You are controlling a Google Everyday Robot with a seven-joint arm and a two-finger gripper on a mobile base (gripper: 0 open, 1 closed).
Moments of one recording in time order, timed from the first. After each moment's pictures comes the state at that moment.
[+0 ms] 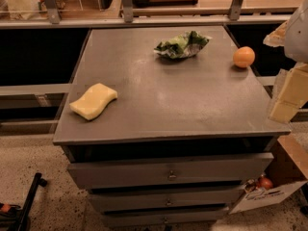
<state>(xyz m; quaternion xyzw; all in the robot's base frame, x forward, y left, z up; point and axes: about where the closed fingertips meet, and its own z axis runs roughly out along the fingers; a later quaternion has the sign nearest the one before) 0.438 -0.216 0.977 -0.60 0.78 -0.04 0.16</state>
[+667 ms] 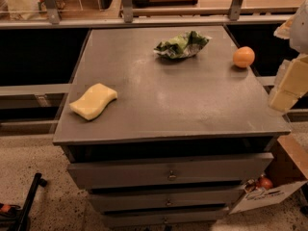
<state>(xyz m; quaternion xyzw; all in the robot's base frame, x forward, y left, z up) 0.457 -0.232 0.982 -0.57 0.80 -0.06 0.17</state>
